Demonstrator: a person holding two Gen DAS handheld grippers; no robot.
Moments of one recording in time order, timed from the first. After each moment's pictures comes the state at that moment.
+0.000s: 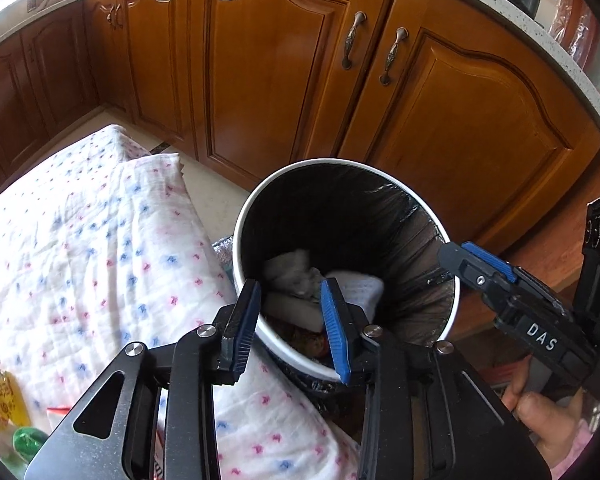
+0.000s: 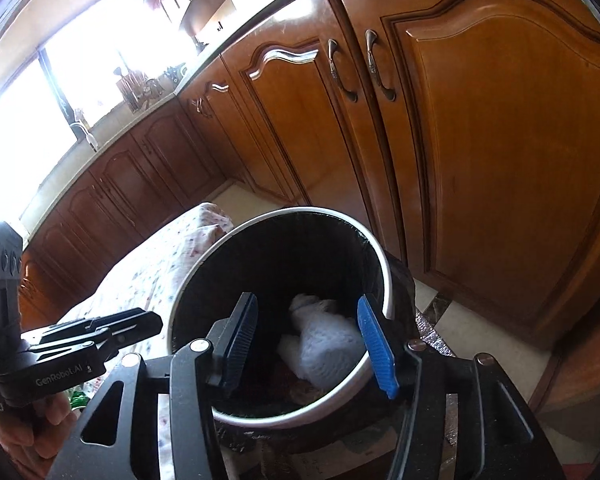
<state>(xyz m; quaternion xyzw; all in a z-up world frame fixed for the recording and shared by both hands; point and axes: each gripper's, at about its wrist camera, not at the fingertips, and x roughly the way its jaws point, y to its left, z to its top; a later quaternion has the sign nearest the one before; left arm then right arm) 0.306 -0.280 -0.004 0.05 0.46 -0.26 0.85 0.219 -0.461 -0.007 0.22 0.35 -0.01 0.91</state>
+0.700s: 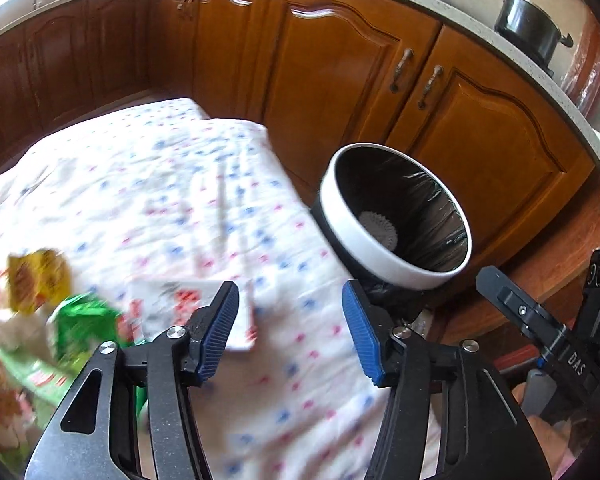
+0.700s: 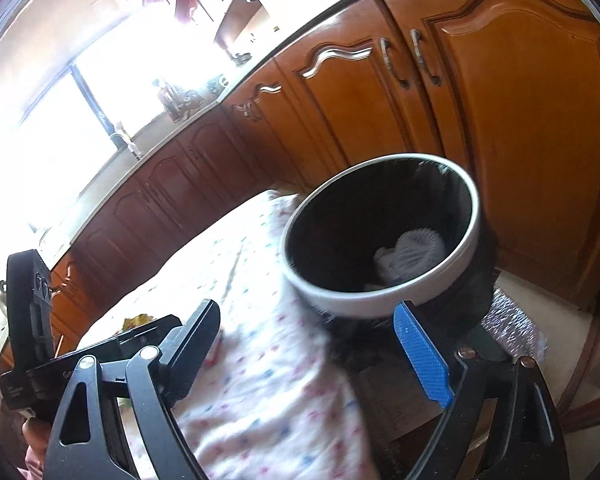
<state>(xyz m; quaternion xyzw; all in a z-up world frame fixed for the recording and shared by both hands) 0.239 -0.169 -0.001 -0.02 0.44 -0.21 0.87 0.151 -0.371 -0.007 0.26 0.31 0.05 0.91</state>
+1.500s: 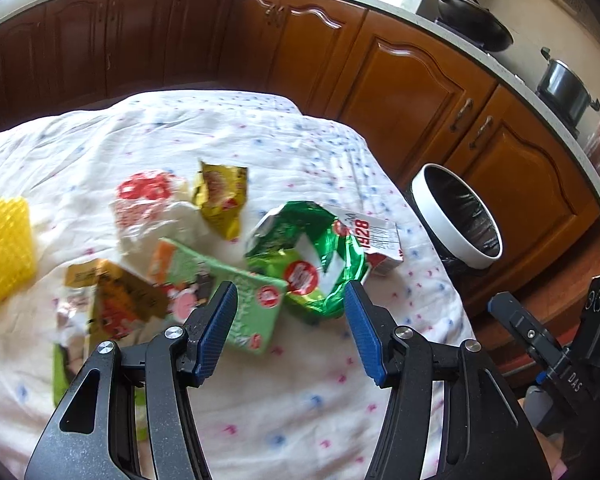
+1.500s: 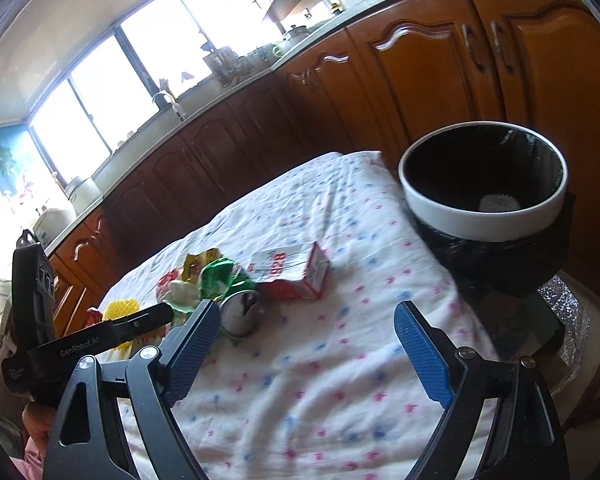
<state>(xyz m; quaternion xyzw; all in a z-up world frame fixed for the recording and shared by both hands) 0.183 -0.025 -0.004 -0.09 0.43 -0.13 0.89 0.130 -0.269 -0.004 0.22 0.33 0.13 0.91</state>
